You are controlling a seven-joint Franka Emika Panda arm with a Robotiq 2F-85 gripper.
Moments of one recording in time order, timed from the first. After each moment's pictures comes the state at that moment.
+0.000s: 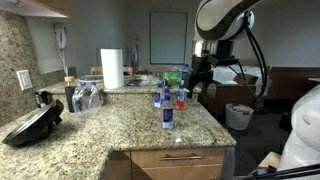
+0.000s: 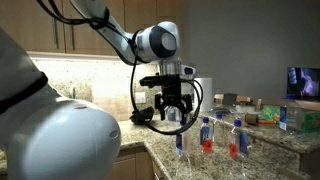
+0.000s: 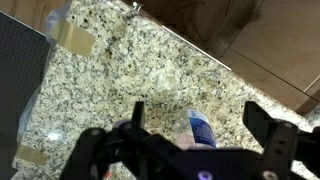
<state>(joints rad) -0.01 -0.68 0.00 -2.73 -0.02 2.13 0.02</state>
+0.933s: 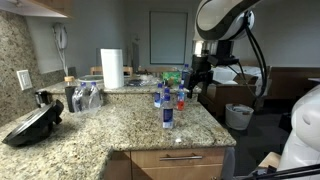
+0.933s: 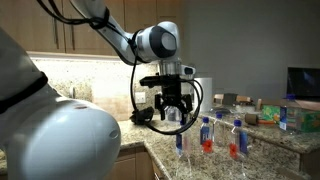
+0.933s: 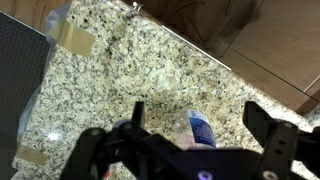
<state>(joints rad) -0.01 -0.68 0.00 -2.73 -0.02 2.12 0.02</state>
